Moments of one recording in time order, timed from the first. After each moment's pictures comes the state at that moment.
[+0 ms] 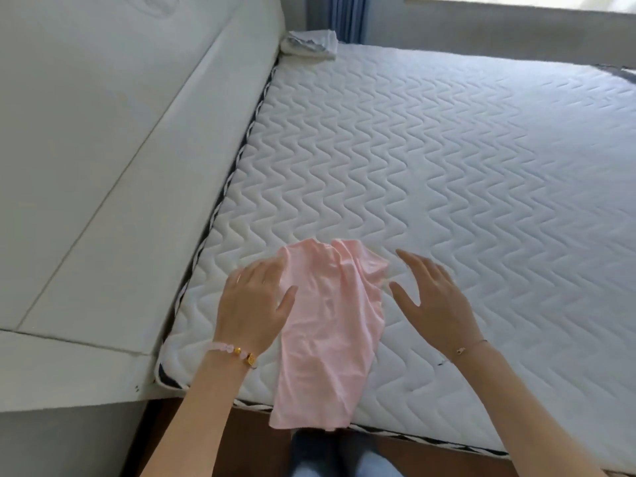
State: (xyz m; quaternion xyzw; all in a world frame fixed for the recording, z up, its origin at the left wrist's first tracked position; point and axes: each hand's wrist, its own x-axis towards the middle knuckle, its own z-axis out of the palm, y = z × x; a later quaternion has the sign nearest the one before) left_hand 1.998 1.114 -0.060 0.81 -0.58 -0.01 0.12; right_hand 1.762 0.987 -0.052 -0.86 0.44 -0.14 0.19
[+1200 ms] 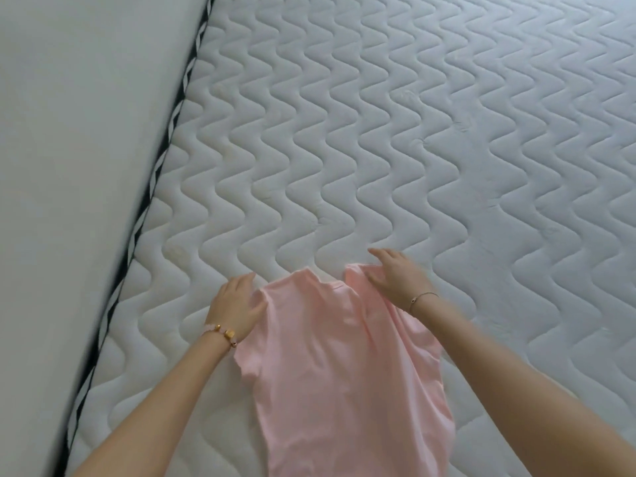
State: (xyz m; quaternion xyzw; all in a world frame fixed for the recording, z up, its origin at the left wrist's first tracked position) left_hand 2.170 0.904 -0.392 0.83 -0.46 -0.30 0.05; right_hand 1.924 0.741 -0.381 -0.80 0.50 0.08 0.30
